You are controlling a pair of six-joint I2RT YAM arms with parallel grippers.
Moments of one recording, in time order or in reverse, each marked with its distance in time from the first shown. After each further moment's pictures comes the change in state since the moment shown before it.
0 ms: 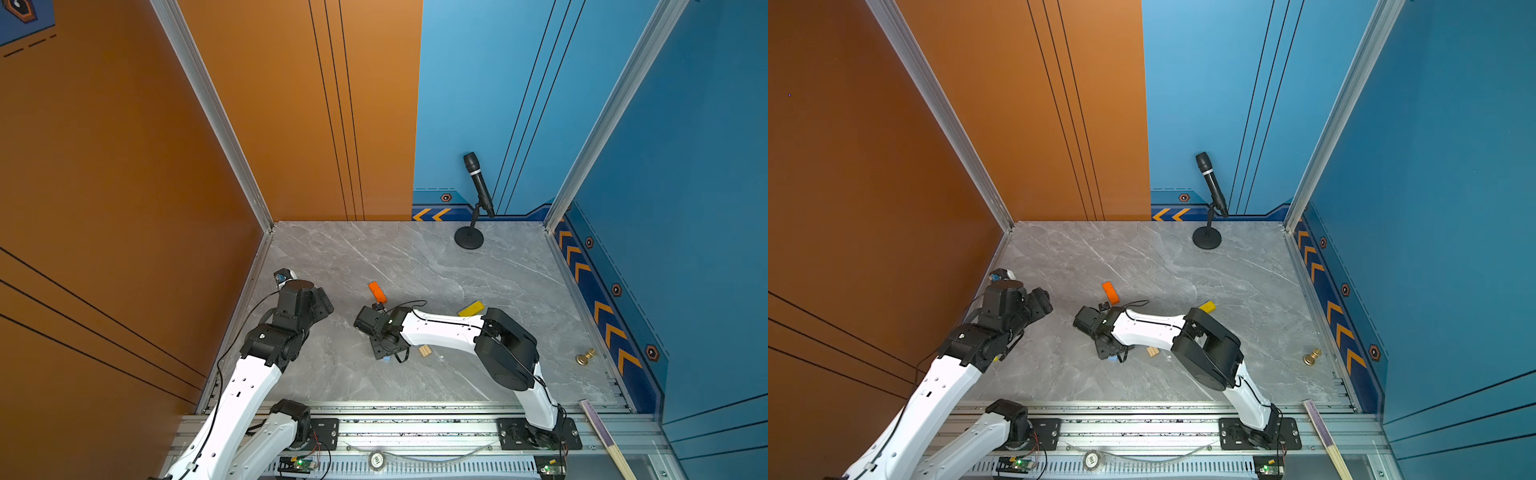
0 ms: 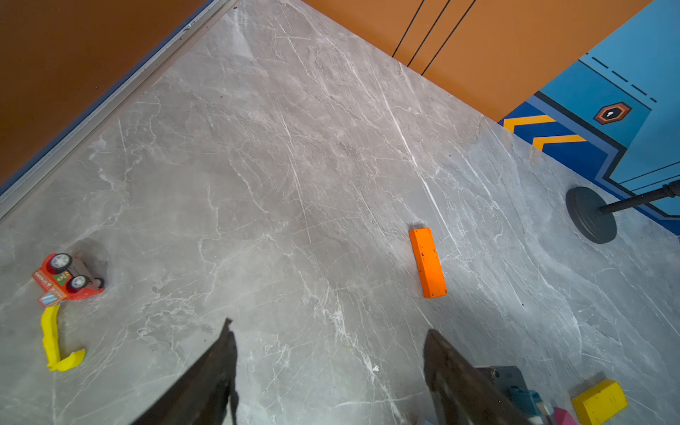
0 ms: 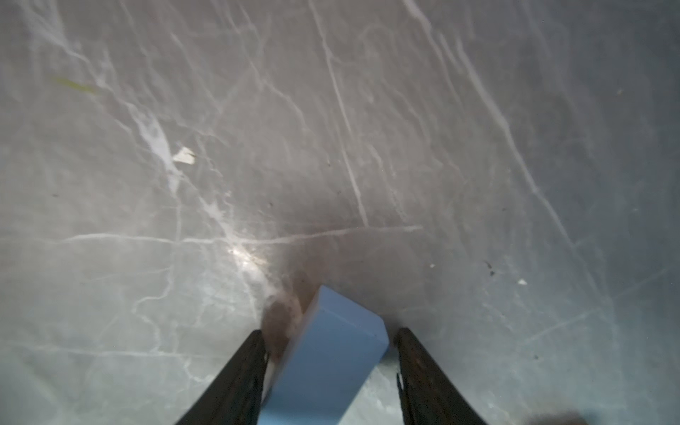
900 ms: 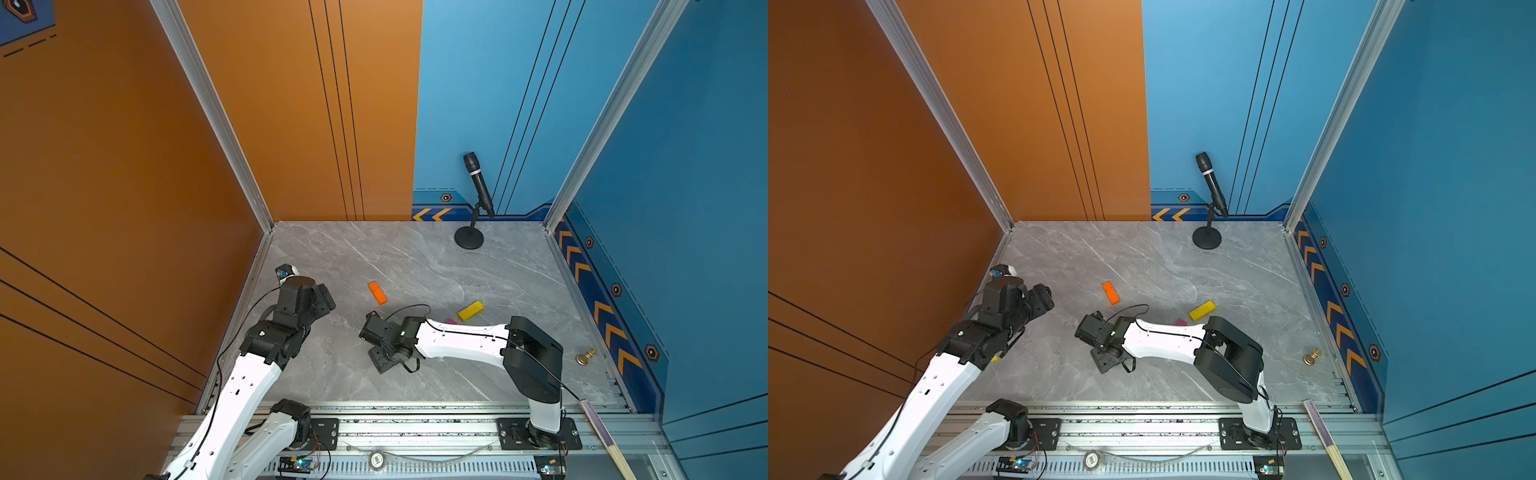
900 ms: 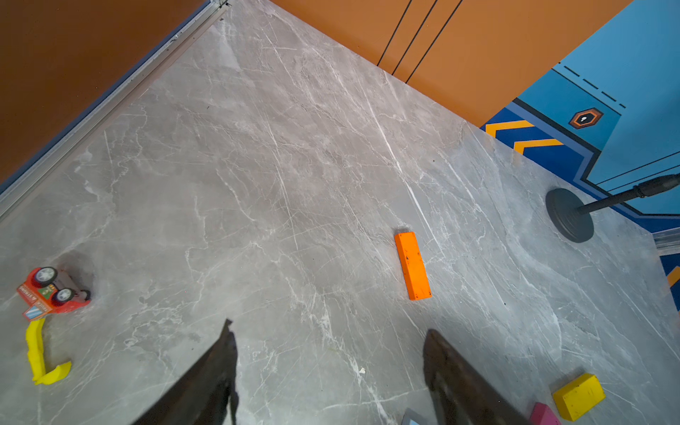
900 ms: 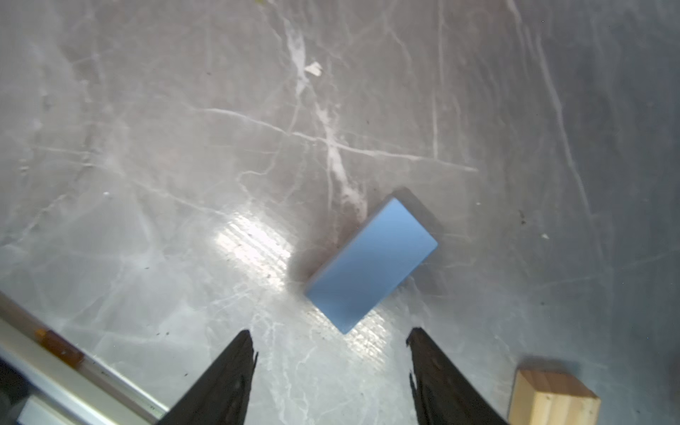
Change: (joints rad) left arm -0.022 0.018 0.039 0.003 0.003 0.000; right arm 0.057 -0.166 -0.155 0.080 -0.042 -0.170
